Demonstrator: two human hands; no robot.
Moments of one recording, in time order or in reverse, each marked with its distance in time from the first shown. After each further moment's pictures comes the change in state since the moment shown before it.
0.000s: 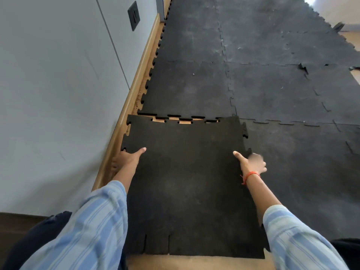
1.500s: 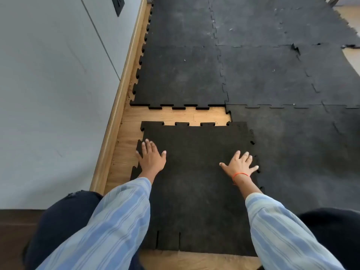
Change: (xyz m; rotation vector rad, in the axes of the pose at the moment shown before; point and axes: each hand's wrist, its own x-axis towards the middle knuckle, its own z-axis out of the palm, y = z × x) left_hand -0.065 -0.001 0.048 0.672 -0.198 0.639; right_hand -0.037 0.038 0.000 -0.747 -0.196 -0.181
